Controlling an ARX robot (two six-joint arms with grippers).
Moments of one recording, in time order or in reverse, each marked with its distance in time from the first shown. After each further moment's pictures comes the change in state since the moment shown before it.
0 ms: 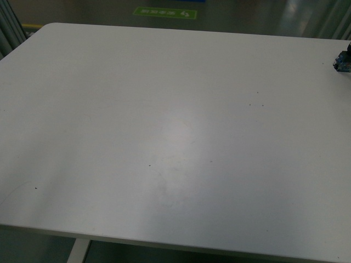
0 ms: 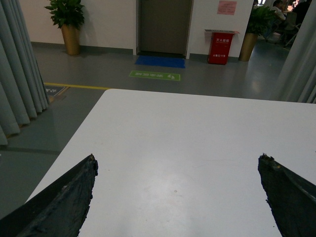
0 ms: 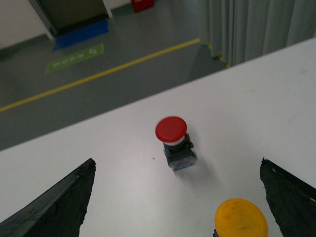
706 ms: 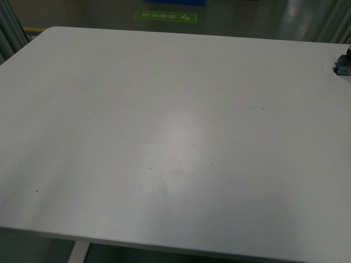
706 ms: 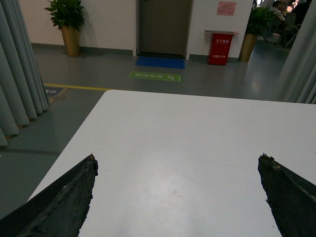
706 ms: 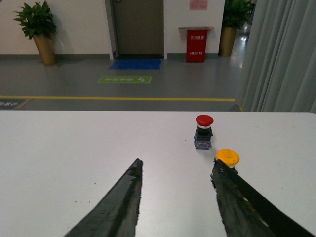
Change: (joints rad) left arm 0.000 0.000 0.000 0.000 0.000 0.001; right arm -0.021 -0.718 -0.824 0.324 -0.235 -0.255
